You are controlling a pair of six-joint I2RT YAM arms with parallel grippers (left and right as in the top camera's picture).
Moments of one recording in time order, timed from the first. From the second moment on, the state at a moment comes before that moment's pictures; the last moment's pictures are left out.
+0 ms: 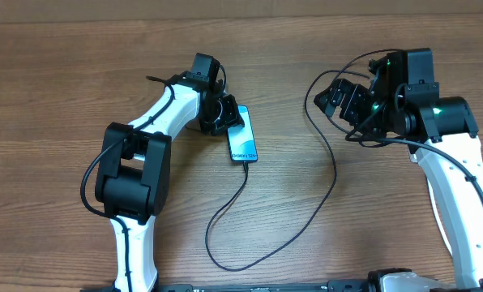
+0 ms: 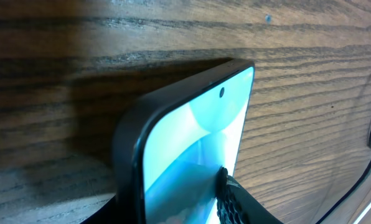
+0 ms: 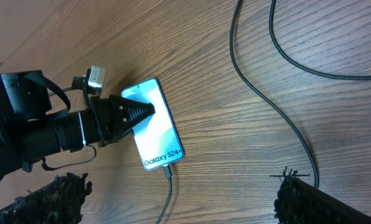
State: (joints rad) left arm -0.30 2.20 1.56 -0.69 0.45 -0.57; right arm 0.11 1.43 1.39 -0.98 -0.34 0.54
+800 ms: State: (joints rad) left arm -0.30 2.20 1.56 -0.70 0.46 -0.57; right arm 0.11 1.43 1.39 -0.98 -0.34 0.54
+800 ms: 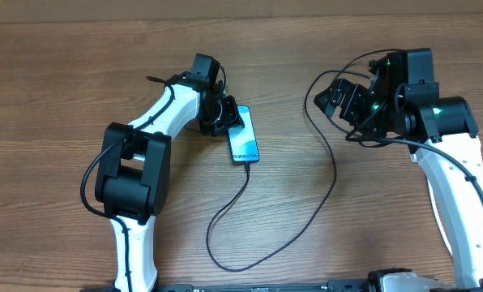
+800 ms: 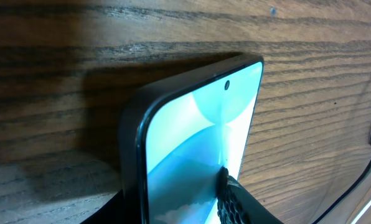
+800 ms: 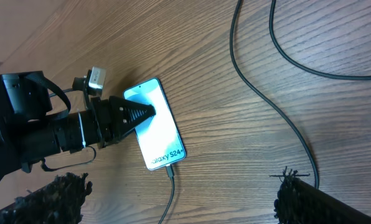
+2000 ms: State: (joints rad) left arm -0.30 2.20 1.57 -0.74 0.46 -0.57; right arm 0.11 1.43 1.39 -0.97 -0.35 0.54
